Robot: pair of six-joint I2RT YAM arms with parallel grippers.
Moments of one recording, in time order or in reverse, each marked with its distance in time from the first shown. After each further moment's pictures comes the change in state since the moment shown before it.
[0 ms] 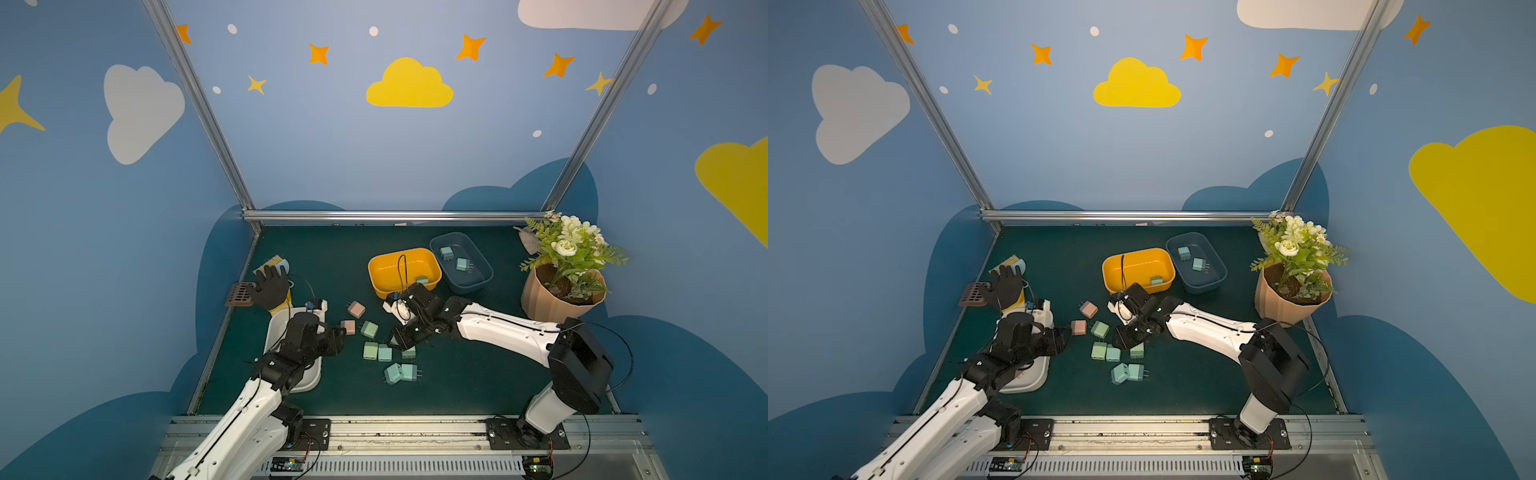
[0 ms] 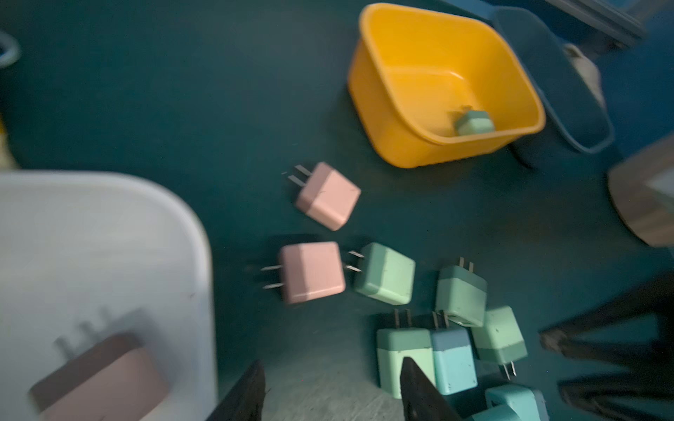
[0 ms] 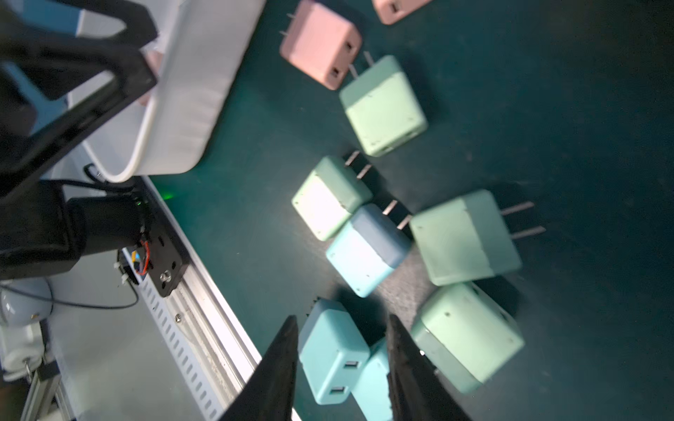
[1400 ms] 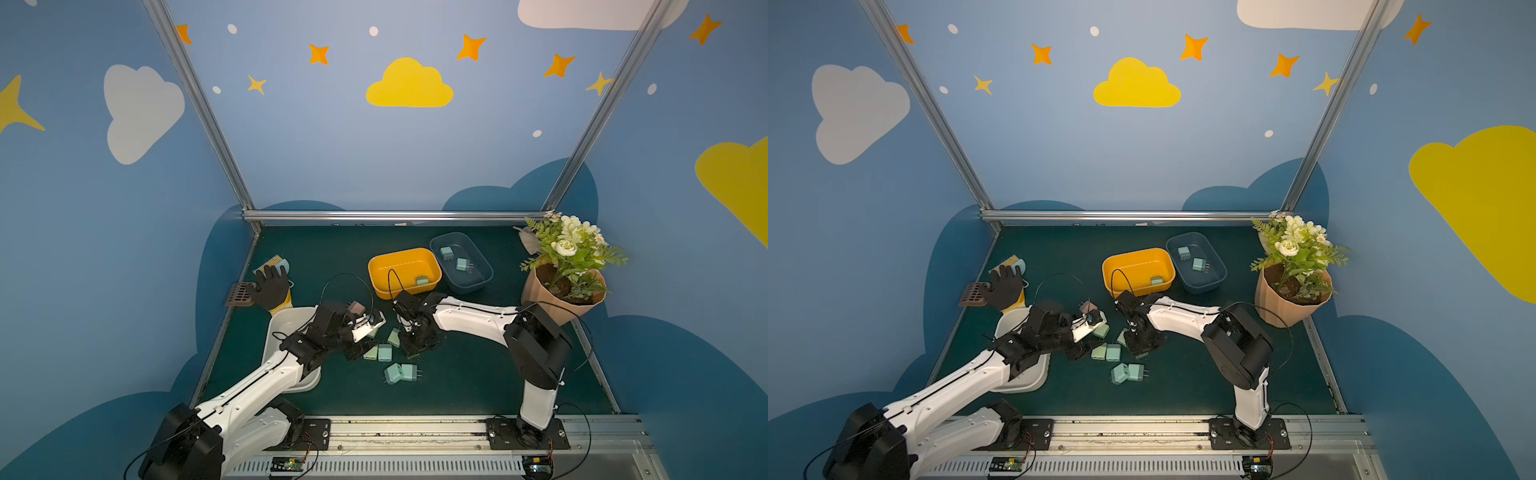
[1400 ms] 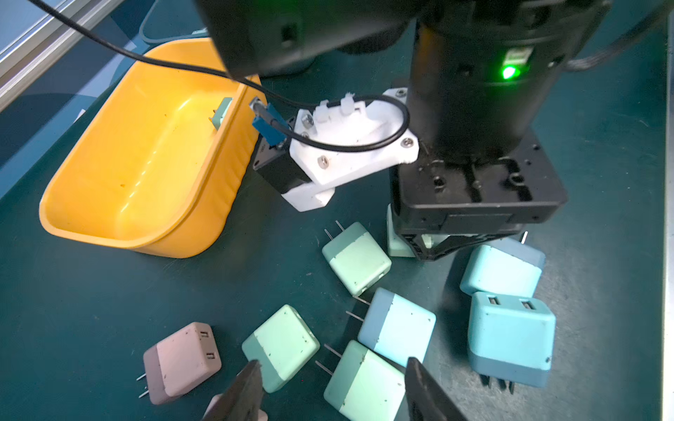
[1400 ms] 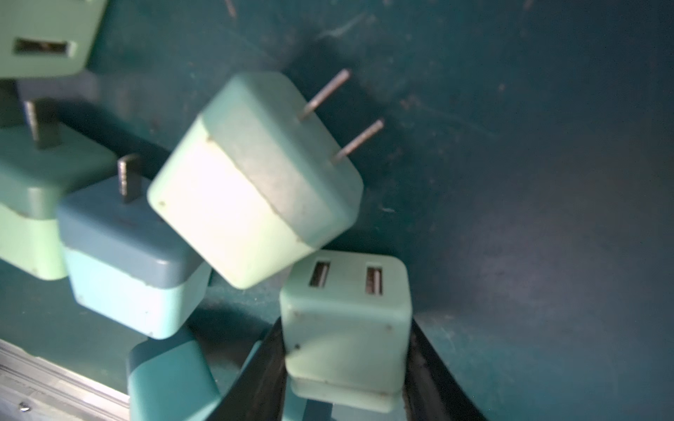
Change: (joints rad) left arm -0.131 0.272 0.092 0.137 0.211 0.824; right arm -0.001 0.240 0.136 -0.298 0.177 0.096
